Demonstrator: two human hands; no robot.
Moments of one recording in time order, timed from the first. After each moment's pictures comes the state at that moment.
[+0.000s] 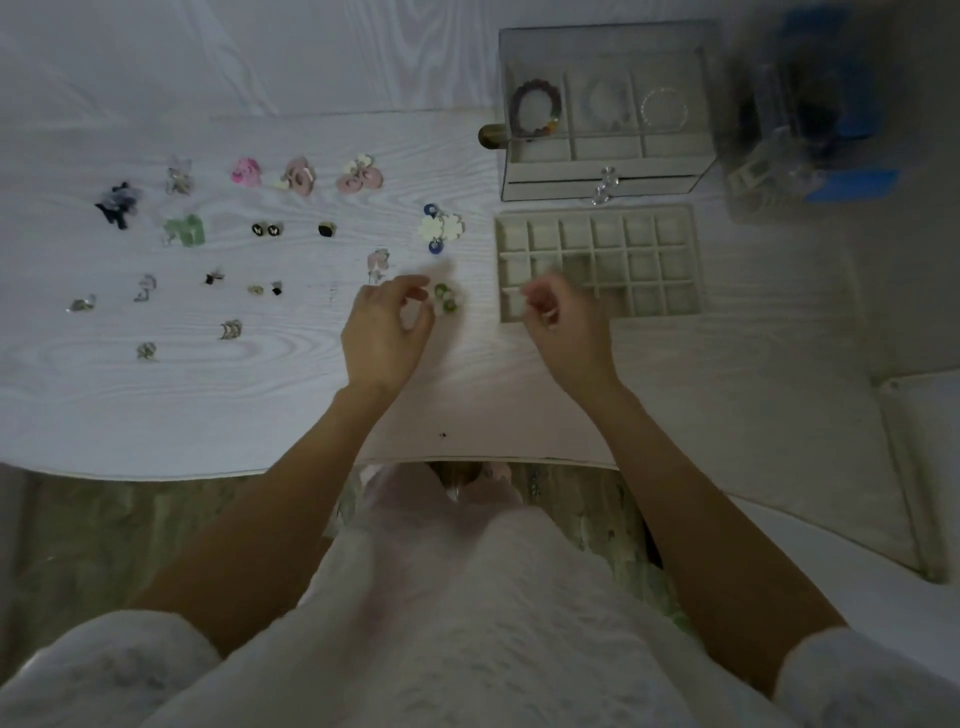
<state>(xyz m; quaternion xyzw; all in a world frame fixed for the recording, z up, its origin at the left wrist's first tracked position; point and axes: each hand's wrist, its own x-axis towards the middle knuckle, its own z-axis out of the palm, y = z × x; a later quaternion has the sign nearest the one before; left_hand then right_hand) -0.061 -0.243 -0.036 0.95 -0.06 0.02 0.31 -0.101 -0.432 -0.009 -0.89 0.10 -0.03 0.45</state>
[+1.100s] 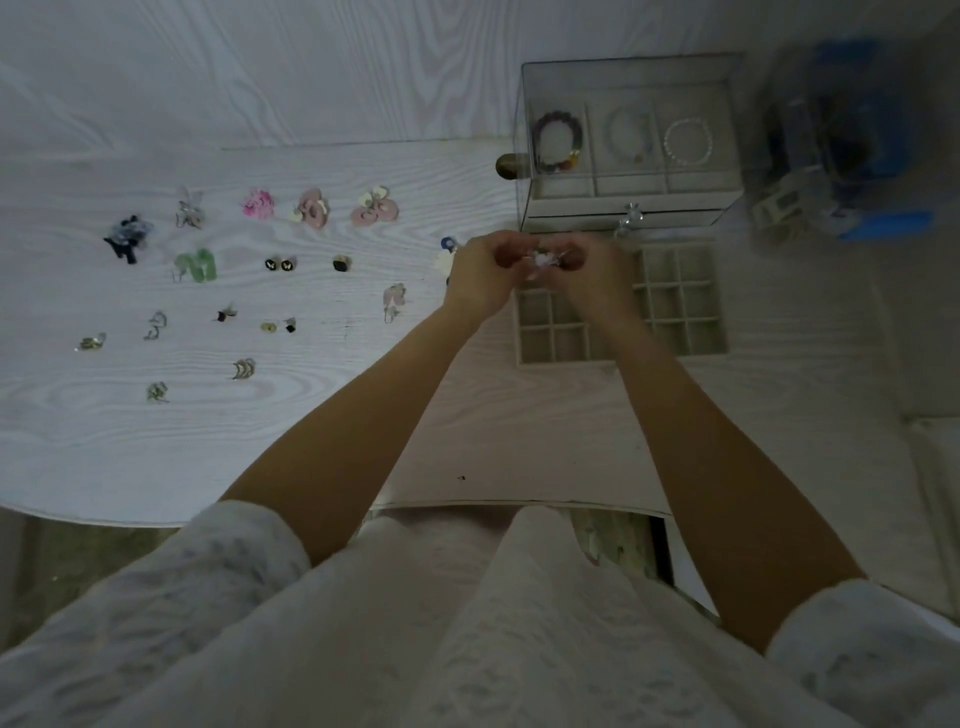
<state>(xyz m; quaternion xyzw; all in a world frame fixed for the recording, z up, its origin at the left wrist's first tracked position) 0.034 -0.320 -0.025 0.84 -0.04 -0.16 0.52 0.000 -0.449 -0.018 -0.87 0.17 0.02 0.47</state>
